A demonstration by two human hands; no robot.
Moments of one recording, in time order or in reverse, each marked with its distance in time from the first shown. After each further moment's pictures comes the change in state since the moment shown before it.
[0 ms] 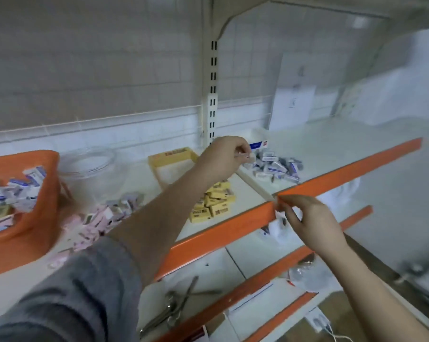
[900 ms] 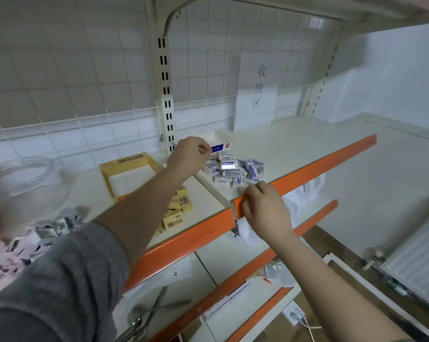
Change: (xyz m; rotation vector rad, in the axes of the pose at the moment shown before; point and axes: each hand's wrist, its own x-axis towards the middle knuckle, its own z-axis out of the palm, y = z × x) left_hand 0.068 -0.022 0.050 0.023 0.100 -0.170; right_hand 0.035 0.025 0.017 -0.172 0.161 -0.025
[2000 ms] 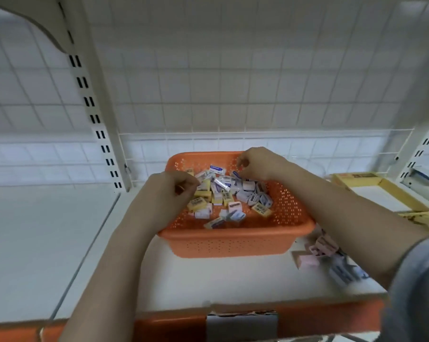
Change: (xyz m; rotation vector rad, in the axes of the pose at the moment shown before) left_hand -0.307 -0.233 -0.400 0.265 0.321 -0.317; right_hand 0.110 -0.504 0.116 0.097 -0.687 -0.485
